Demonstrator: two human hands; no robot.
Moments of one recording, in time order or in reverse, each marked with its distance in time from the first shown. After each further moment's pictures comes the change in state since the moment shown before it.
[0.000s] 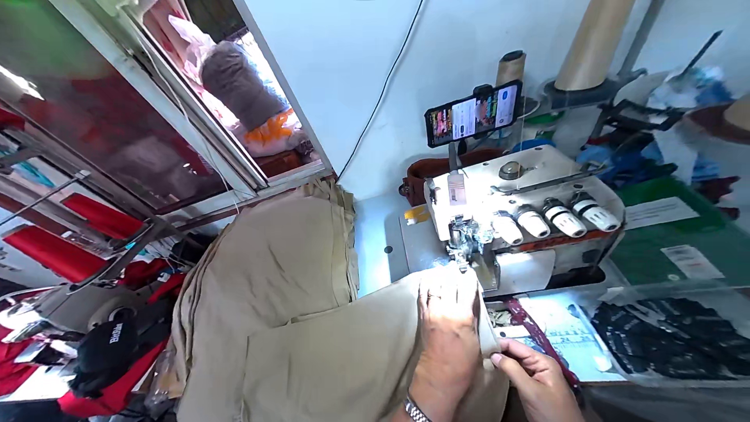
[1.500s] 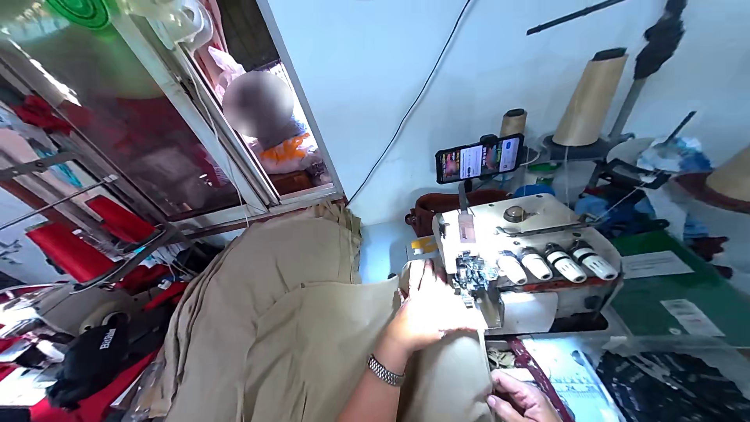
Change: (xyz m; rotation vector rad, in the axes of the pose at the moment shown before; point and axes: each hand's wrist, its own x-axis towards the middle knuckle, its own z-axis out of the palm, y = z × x) left_hand 0.077 -0.066 -0.038 -0.331 -0.758 -0.056; right_hand 0.027 0.024 -0.027 -0.110 -0.410 -0.114
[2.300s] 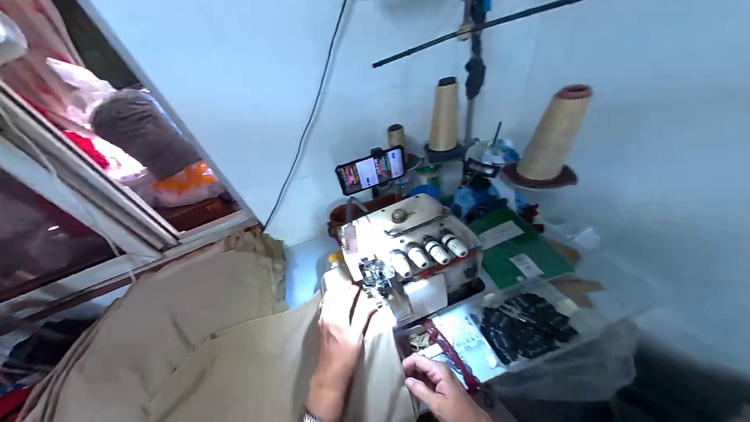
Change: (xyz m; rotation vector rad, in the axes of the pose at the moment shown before) left_hand -0.002 0.001 0.044 0.043 0.695 0.140; right_hand -0.006 0.012 0.007 -0.015 0.110 -0.093
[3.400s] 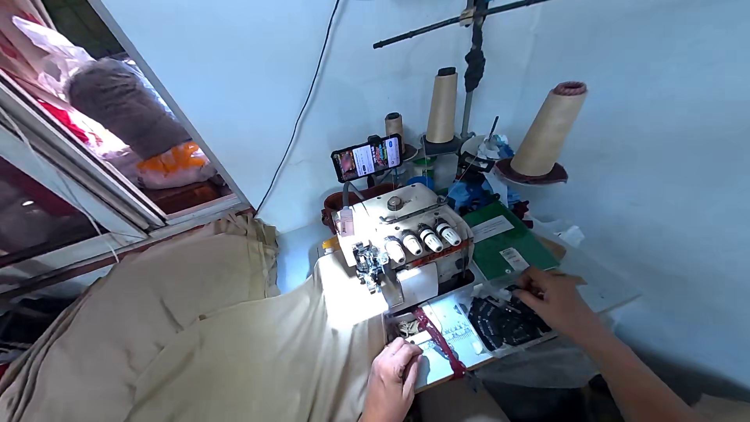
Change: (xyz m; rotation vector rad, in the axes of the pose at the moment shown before) left_hand -0.100 0.025 0.077 -0.428 -0.152 0.193; right_hand 0.006 -0.058 -0.216 -0.950 0.286 0.340
